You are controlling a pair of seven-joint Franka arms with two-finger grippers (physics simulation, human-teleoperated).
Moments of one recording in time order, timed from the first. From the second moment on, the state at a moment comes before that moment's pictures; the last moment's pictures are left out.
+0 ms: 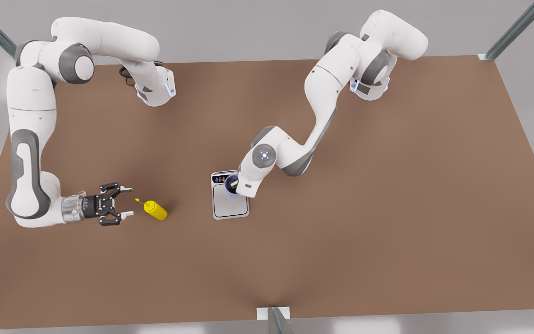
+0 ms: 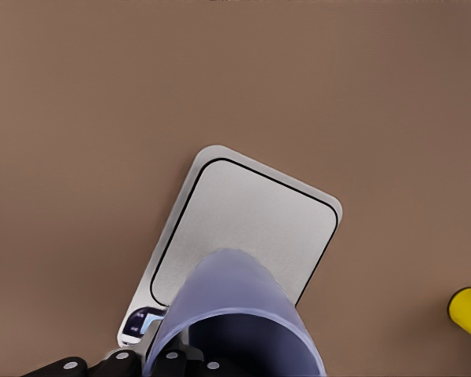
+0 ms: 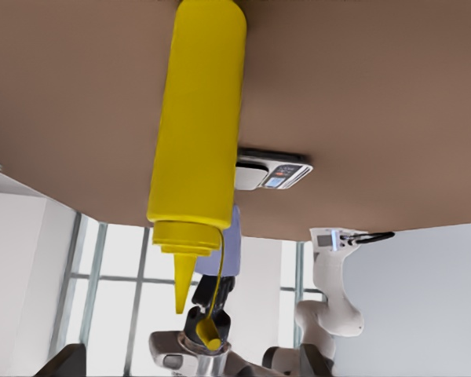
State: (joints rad) left arm -0.82 0.97 0.03 -1.00 -0.33 2.08 -1.17; right arm -0.40 0.75 0.10 -1.55 1.00 1.41 0.68
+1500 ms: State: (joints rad) left arm -0.28 0.49 0.10 -1.00 -0.08 1.37 -0.34; right arm 0.06 0.60 0.26 -1.22 -0.08 1.78 1.55
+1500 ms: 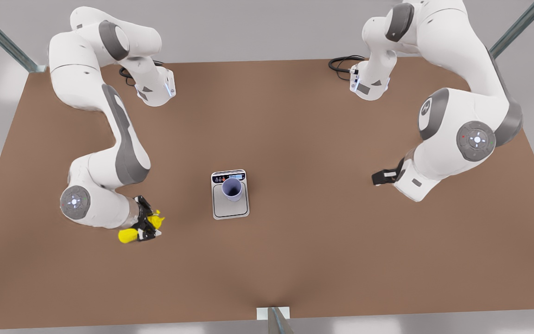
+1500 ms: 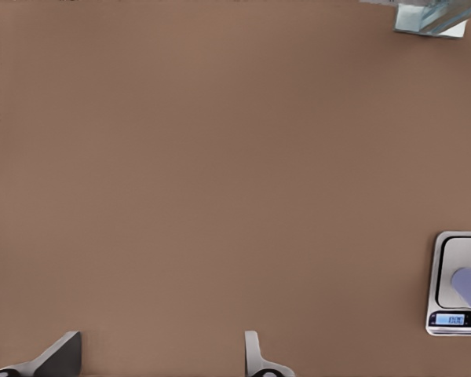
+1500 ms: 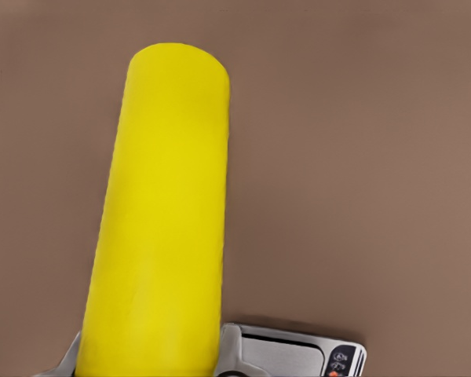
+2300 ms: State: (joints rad) left arm -0.29 0.50 0.12 -1.01 0.02 1.37 -0.28; right arm 0.66 0.78 0.32 -1.34 -1.30 1.52 1.80
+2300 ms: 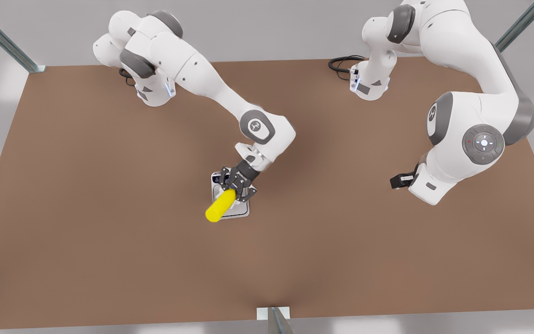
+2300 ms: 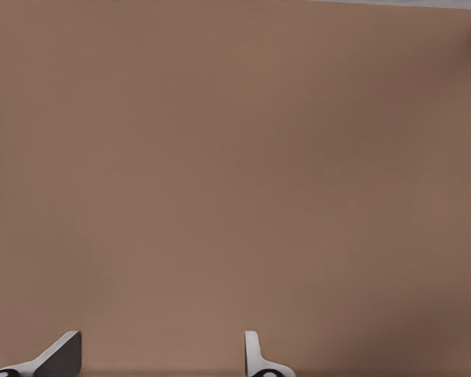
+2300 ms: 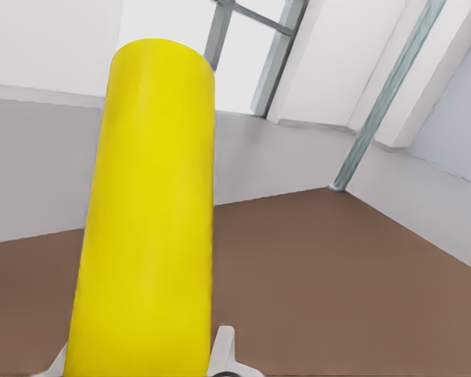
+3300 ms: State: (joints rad) left arm -0.29 0.50 0.12 -1.01 0.02 1.36 -0.29; right arm 0.47 0.63 0.35 -1.46 -0.93 1.74 1.80
